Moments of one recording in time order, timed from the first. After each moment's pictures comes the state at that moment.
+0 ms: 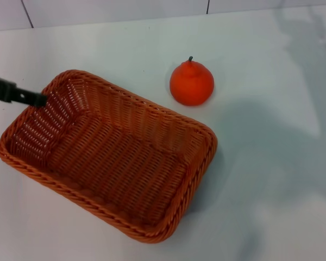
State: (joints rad) left arm -0.64 -2.07 0.78 1.29 2.59 1.66 -2.30; right arm 0.59 2.08 -0.43 -0.15 -0.80 -1.01 -2.58
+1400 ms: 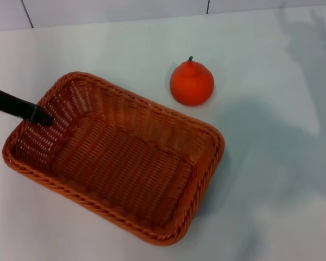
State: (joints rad) left arm -0.75 -2.10 0.79 1.06 2.76 1.58 -2.38; right arm 0.59 2.08 -0.42 -0.14 -0.80 -0.98 -2.58
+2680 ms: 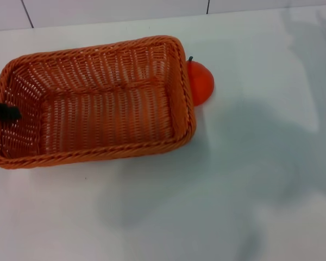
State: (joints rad) left arm -0.52 -2.12 0.37 1.07 2.47 1.59 -2.50; right arm 0.61 2.08 -0.40 -0.14 -0.78 -0.92 -2.58
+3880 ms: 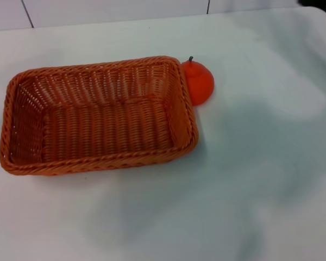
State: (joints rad) left arm -0.42 -2.10 0.32 1.00 2.19 1.46 -2.18; right arm 0.60 1.96 -0.79 -0.40 -1.27 -0.97 -1.98
